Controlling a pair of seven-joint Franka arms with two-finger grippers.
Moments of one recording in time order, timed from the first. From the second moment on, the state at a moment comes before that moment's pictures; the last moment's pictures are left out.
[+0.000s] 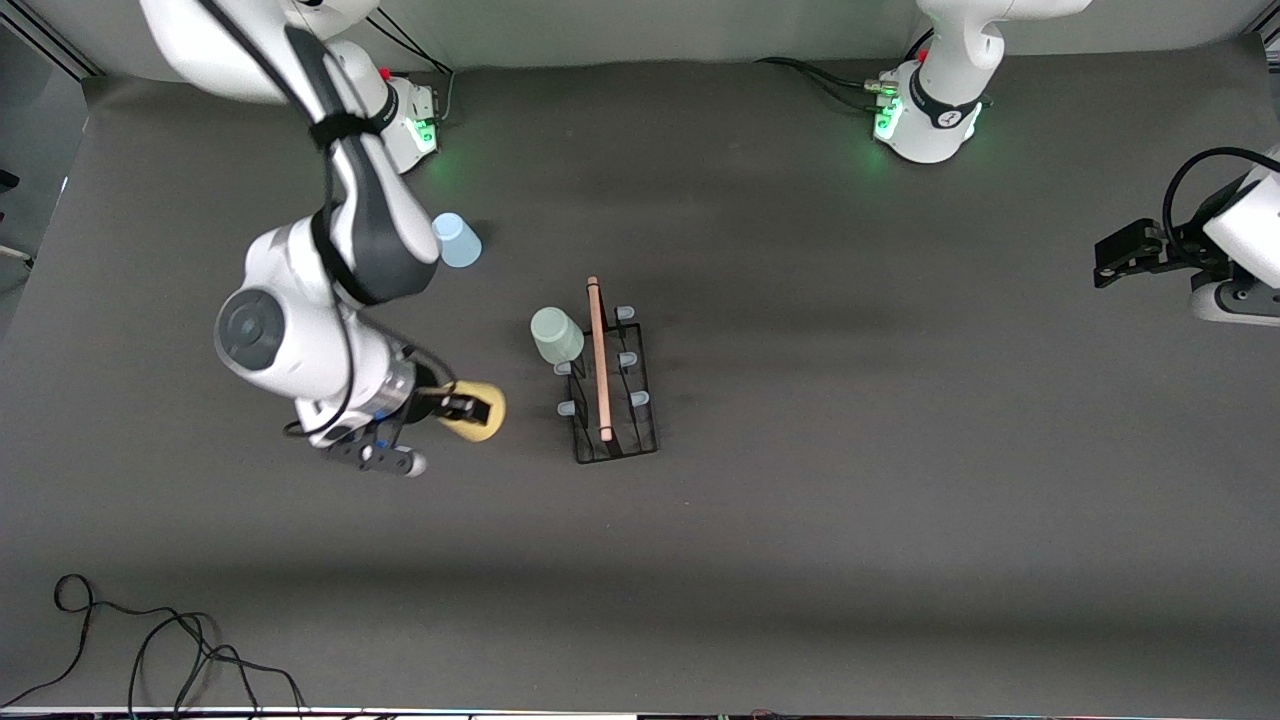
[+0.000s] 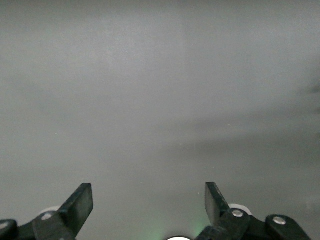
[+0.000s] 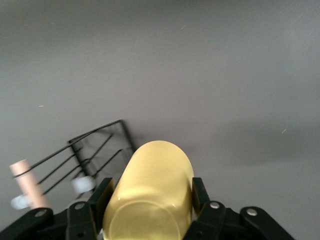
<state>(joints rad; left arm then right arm) -0.06 0.03 0.02 -1.55 0.02 1.50 0.08 0.58 0.40 -0.23 -1.65 0.32 2.05 0.50</state>
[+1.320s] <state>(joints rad) -0.06 0.04 0.02 -1.55 0.02 1.51 0.08 0.70 0.56 -0.26 -1.49 0.32 2.09 0.78</state>
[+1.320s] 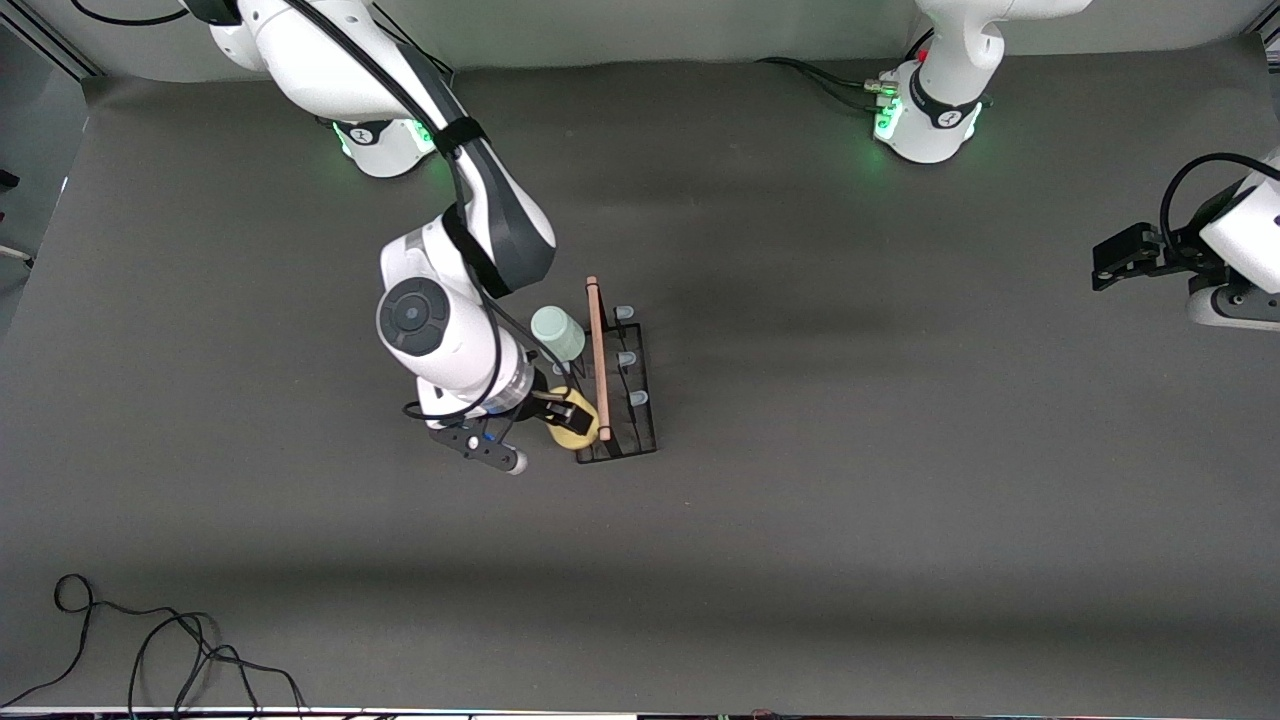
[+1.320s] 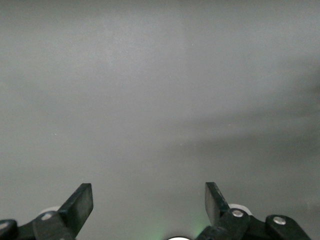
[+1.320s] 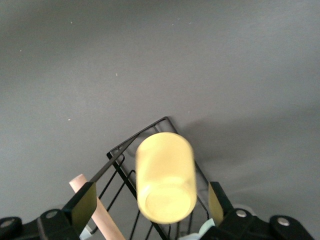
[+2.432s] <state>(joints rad) -0.06 0.04 0.02 -1.55 0.02 1.54 0.08 0.68 0.12 -0.72 -1.41 0.08 1.29 0.06</state>
